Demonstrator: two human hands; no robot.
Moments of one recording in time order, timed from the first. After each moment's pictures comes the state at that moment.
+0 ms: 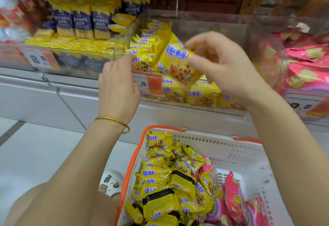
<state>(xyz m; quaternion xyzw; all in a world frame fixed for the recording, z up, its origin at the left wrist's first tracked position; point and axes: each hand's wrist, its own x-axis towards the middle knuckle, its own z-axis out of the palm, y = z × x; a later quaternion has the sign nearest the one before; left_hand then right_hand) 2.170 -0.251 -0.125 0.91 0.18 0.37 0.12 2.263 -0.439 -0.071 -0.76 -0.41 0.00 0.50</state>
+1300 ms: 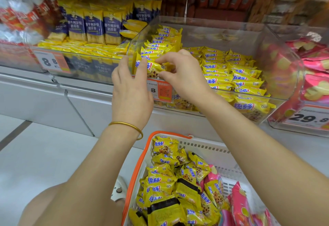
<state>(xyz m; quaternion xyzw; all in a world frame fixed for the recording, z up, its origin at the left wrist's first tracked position) 2.170 -0.260 -0.125 0.92 0.22 0.31 0.10 2.268 -0.348 -0.095 -0.84 -0.39 -0.06 0.38</state>
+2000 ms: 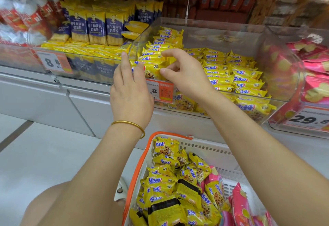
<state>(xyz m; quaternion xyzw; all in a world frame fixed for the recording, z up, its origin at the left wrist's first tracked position) 2.172 -0.258 -0.130 0.92 0.26 0.28 0.06 2.269 -0.351 -0.092 -0.81 -0.37 0.01 0.45</state>
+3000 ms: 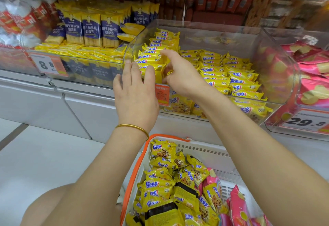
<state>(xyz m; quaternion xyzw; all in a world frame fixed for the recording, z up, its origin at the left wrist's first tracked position) 2.187 -0.264 -0.134 0.92 0.22 0.31 -0.04 2.280 -0.344 -0.086 -0.85 -0.37 0.06 0.37</state>
